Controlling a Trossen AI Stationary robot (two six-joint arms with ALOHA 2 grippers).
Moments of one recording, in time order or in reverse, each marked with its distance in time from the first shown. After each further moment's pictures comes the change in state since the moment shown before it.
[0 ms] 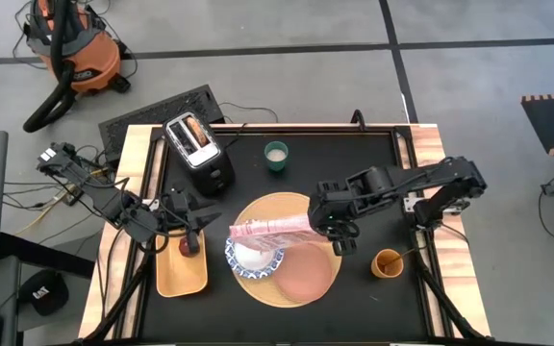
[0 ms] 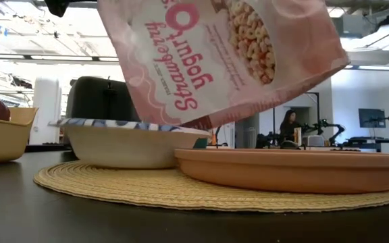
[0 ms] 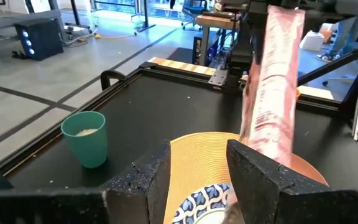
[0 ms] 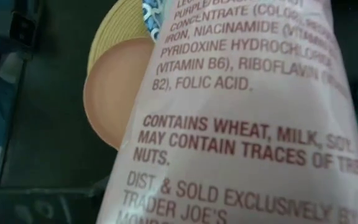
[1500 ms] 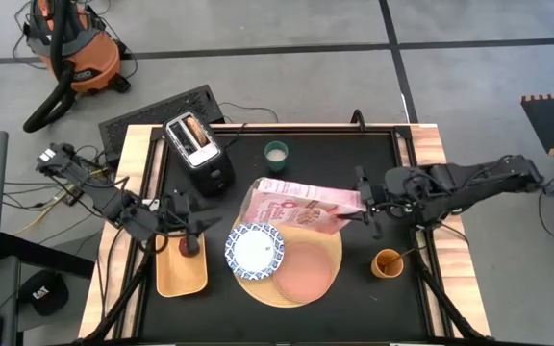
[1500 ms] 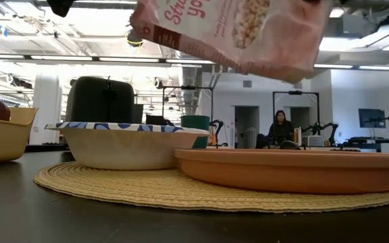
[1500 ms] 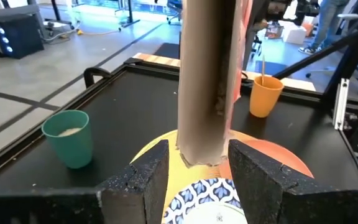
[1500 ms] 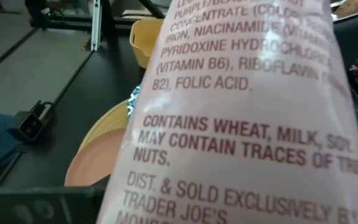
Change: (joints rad) left arm 0.012 -0.001 0.000 0.006 0.077 0.019; right arm -0.076 -0.737 -0.871 0.833 0.026 -0.024
